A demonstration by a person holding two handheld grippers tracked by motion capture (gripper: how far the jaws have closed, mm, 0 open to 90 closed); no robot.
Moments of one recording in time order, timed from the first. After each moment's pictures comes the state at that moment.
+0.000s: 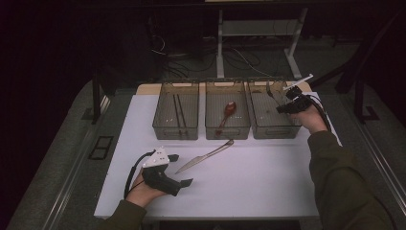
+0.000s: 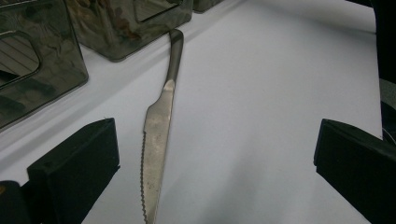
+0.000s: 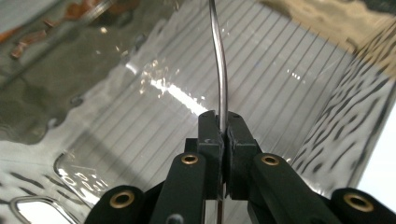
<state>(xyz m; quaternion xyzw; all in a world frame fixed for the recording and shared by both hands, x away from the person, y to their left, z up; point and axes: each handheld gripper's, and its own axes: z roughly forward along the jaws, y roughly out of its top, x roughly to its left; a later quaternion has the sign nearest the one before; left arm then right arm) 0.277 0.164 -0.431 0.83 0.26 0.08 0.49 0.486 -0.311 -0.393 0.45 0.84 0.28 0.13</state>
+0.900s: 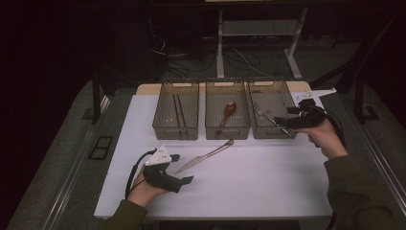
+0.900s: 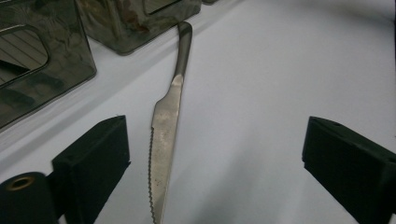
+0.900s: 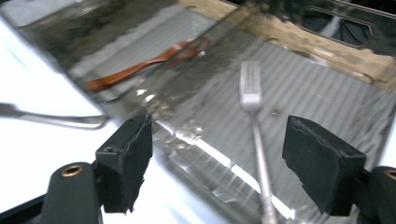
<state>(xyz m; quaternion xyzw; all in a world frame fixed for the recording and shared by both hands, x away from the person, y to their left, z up) 0.282 0.159 -0.429 0.84 0.27 0.09 0.47 0.397 -0.311 -0.365 0.41 0.80 0.41 0.15</state>
